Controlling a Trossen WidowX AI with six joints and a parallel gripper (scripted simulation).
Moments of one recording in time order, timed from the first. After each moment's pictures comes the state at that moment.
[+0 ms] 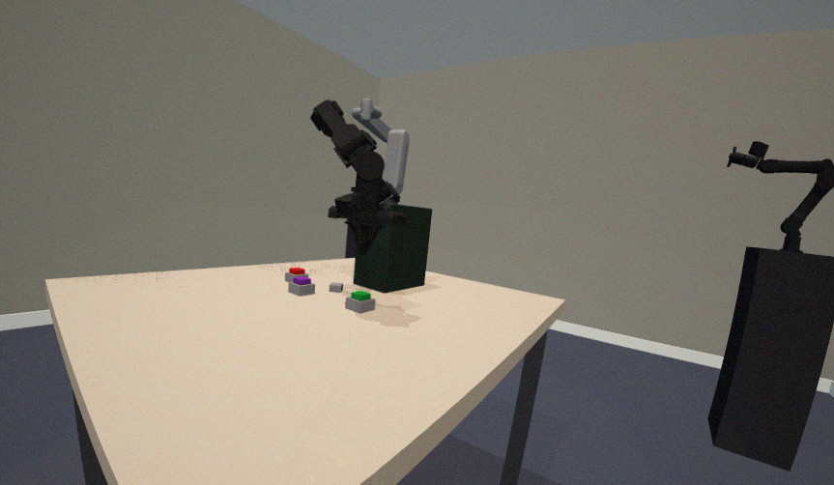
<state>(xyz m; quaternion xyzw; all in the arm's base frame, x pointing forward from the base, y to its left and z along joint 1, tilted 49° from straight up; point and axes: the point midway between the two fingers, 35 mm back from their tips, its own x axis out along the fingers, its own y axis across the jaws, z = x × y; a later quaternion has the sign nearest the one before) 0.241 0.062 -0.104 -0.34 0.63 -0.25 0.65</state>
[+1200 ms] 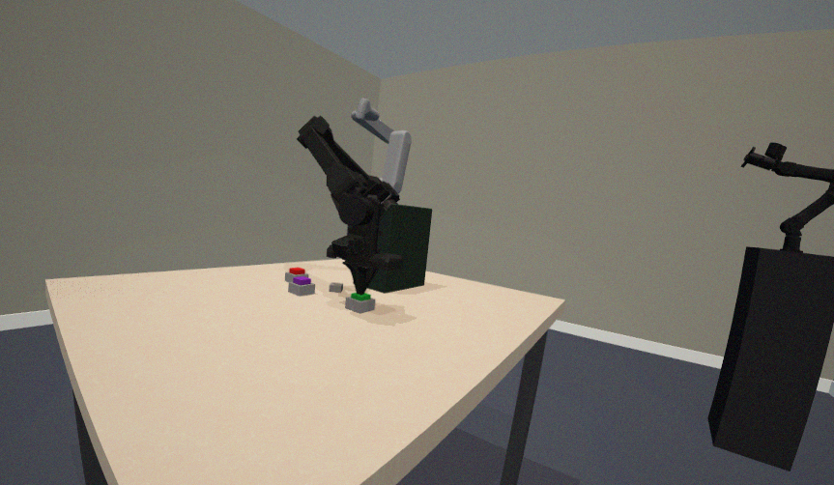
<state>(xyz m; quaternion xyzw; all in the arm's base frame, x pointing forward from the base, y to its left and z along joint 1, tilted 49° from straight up) 0.250 -0.003 -0.168 -0.33 0.62 -0.26 0.66</state>
